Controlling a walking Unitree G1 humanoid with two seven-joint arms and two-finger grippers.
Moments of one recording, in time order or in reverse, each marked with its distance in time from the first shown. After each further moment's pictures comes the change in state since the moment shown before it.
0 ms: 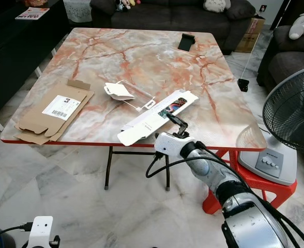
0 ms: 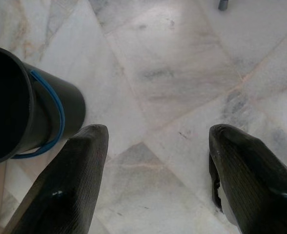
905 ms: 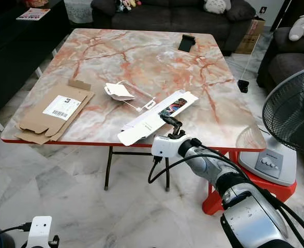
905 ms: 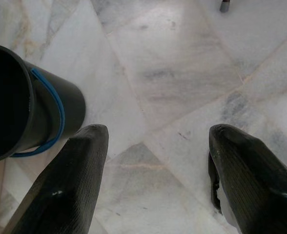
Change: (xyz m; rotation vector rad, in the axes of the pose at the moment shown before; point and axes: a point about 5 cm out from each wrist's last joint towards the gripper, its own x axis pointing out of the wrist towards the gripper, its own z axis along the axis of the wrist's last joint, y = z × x) left arm 0.000 0.002 0.000 -0.009 0.000 0.006; right arm 0.000 0.004 -0.006 -0.171 0.017 0.094
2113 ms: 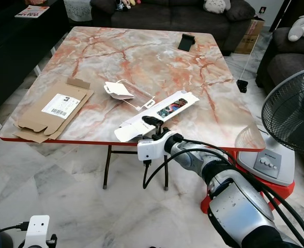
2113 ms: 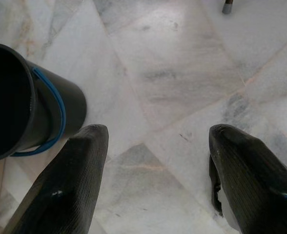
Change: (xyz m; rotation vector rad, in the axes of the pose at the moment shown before) left arm 0.001 0.006 0.002 -0.003 -0.012 0.016; right arm 0.026 -0.005 0.030 -0.251 -0.066 0.079
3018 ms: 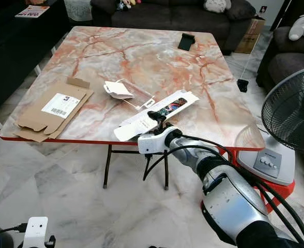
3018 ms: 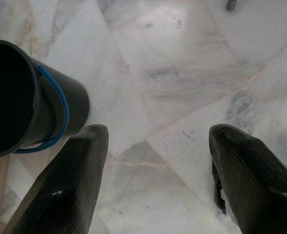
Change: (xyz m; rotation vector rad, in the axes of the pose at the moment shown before) left arm -0.001 0.004 -0.005 0.004 0.002 0.008; right arm 0.009 -0.010 -0.004 -0.040 0.129 -0.006
